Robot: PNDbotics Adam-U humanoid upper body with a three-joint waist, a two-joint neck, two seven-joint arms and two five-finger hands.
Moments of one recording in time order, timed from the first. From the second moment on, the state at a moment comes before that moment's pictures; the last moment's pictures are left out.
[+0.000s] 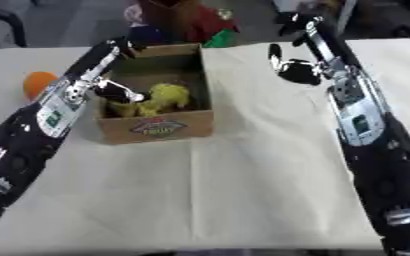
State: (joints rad) left arm -0.81 0.34 -0.22 -1.02 -0.63 -0.15 -0.03; right arm -0.82 -0.21 0.07 -1.15 0.62 -0.20 0.10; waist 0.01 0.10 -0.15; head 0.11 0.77
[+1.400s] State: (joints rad) left arm -0.69 0.65 -0.06 -0.93 -0.74 0.00 -0.07; right arm -0.81 -0.23 0.07 -1.15 0.62 -0.20 0.11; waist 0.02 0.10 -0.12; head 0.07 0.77
